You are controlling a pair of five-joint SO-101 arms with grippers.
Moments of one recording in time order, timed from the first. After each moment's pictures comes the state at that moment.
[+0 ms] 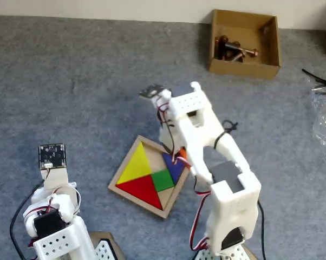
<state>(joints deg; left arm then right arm) -31.4 -104.0 96.0 76.4 -10.9 -27.4 19.5 -3.3 87.1 24.3</state>
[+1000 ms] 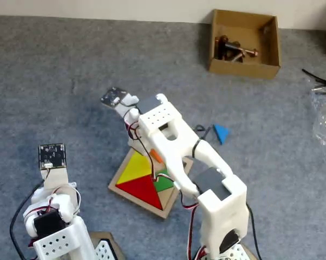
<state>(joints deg) -31.4 -104.0 96.0 76.4 -10.9 -39.5 19.9 -1.0 71.0 23.5</state>
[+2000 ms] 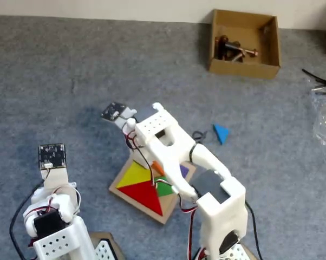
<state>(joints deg) -31.4 -104.0 96.0 76.4 -10.9 -41.7 19.7 4.0 74.2 23.4</state>
